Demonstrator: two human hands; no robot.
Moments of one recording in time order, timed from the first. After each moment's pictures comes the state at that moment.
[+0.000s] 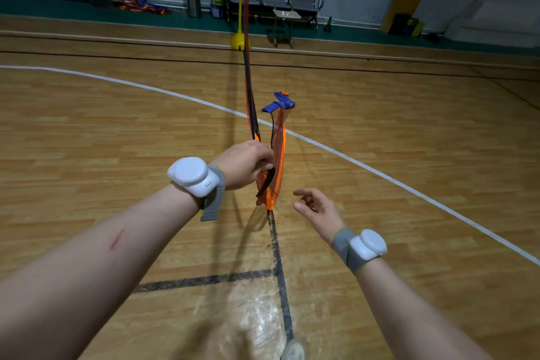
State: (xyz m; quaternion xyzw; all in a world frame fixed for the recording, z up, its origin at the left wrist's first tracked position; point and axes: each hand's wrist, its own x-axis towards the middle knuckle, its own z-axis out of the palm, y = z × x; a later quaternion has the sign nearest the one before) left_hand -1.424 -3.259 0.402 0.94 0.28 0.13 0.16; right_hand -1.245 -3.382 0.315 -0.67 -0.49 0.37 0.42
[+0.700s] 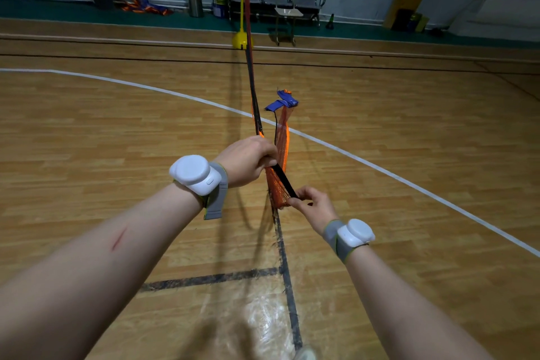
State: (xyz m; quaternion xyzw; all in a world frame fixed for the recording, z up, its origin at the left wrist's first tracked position) left_hand -1.431 -3.258 0.407 0.94 0.27 0.15 0.15; right_hand -1.260 -3.359 0.304 -0.71 -0.47 0.33 0.40
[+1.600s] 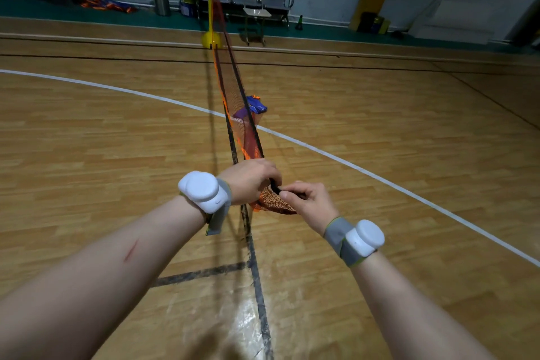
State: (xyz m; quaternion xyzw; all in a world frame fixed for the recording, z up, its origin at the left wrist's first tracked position) left_hand -1.340 -3.343 0.392 0.96 0.20 0.06 0.16; right_hand -1.202 -3.455 0.362 -0.64 -0.50 0.34 0.48
